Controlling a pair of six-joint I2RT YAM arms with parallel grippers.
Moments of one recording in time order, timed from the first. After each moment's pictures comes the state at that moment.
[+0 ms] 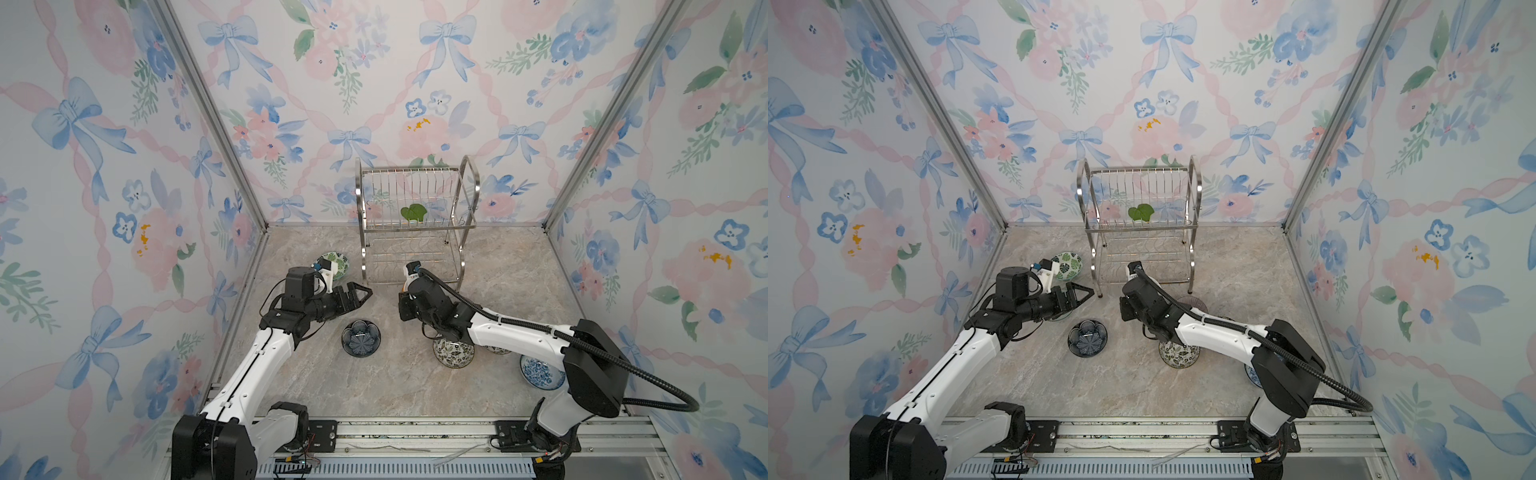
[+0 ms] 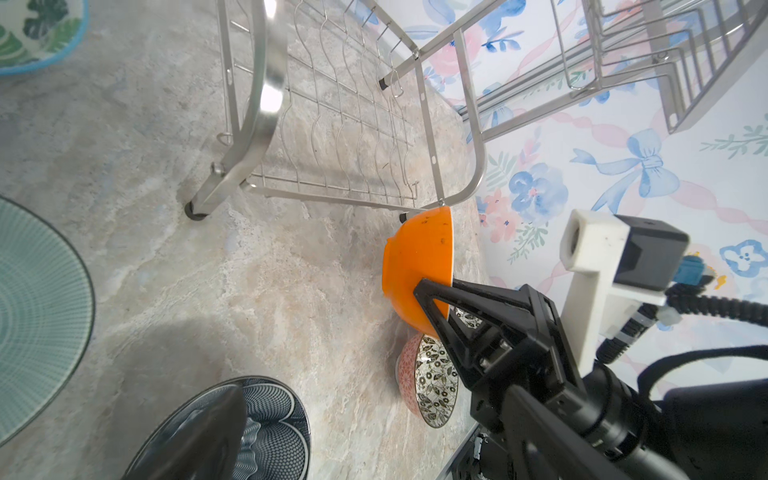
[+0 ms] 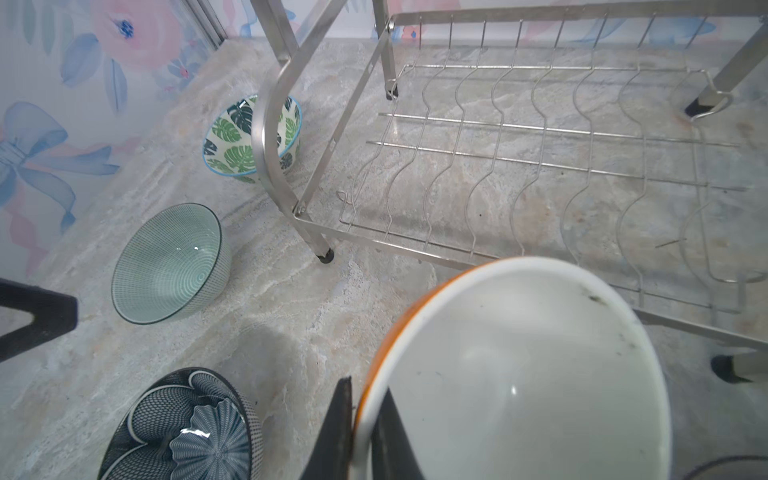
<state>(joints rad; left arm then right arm) -0.17 1.10 0.77 -0.31 0.62 -0.60 0.90 1.62 1.06 -0.03 0.28 0.45</state>
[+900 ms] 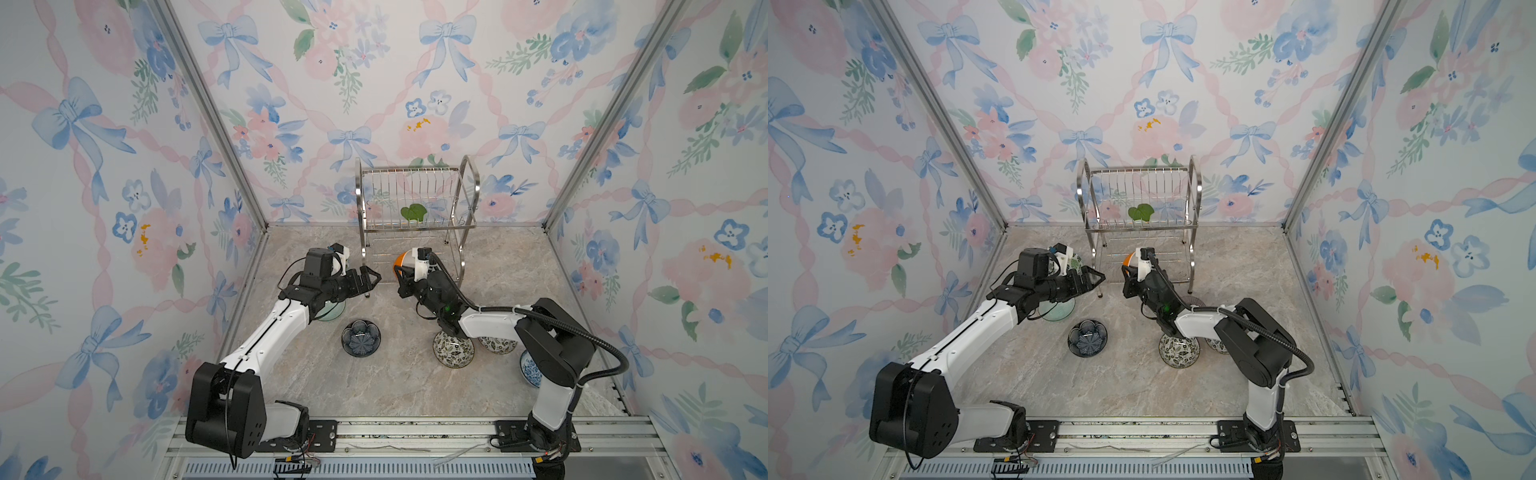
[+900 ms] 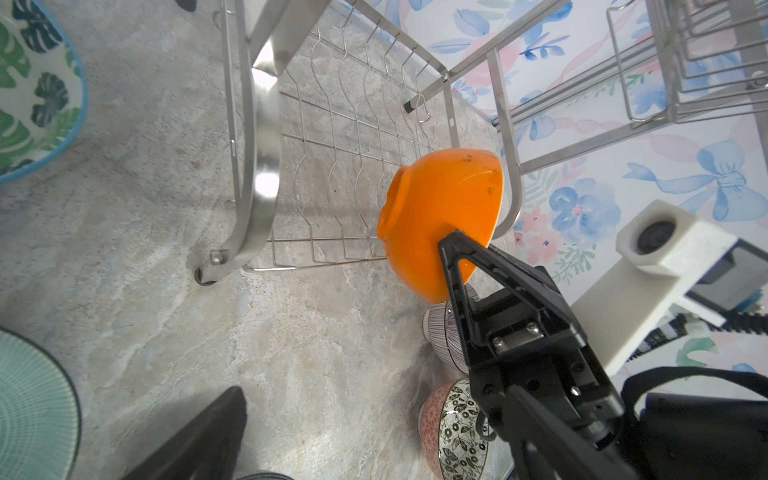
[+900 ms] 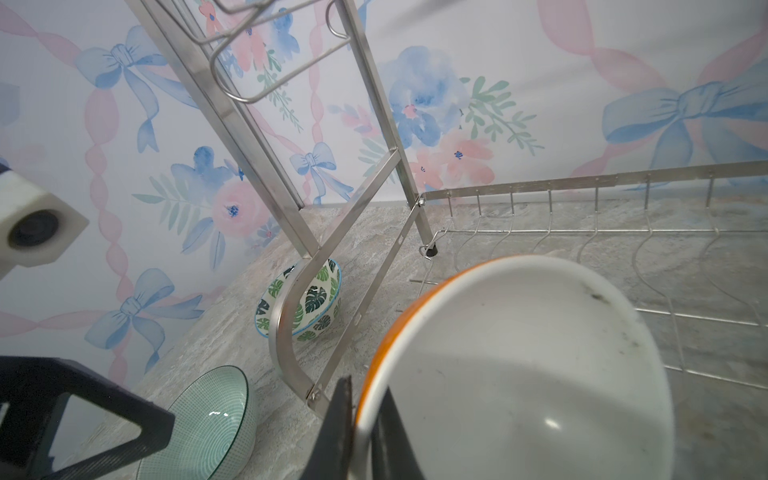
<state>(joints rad) -0.24 1.34 0.94 -0.29 0.48 -0.60 0.74 1.87 0.97 0.79 0.10 0.42</state>
